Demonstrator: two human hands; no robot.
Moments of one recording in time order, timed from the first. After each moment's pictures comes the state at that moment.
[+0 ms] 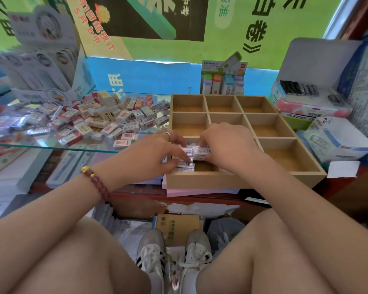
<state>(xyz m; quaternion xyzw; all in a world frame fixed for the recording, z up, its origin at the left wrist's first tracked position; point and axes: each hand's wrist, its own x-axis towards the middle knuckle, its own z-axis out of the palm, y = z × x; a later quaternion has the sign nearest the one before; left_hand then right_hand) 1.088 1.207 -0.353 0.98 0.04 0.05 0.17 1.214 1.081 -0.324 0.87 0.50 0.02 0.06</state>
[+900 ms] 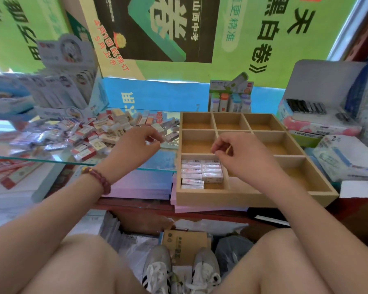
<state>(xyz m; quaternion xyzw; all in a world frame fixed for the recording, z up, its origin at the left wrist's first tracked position) 1.092 1.261 -0.349 0.91 0.26 0.22 0.25 1.225 1.061 -0.319 0.85 0.46 -0.04 -0.25</state>
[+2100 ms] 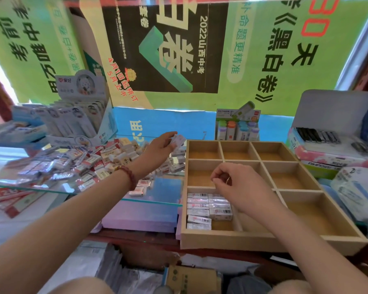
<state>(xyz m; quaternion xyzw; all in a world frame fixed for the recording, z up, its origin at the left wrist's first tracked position) 1.163 1.306 -0.347 0.85 0.25 0.22 0.40 1.240 1.086 -0.334 0.83 0.48 -0.06 -0.27</state>
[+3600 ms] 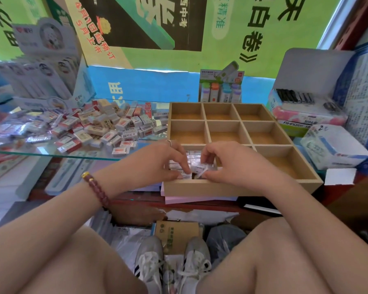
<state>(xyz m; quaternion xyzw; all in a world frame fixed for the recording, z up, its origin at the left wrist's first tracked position) 1.095 1.196 -0.342 0.96 0.08 0.02 0.26 1.227 1.043 -0.329 0.82 0.55 -0.11 -0.13</state>
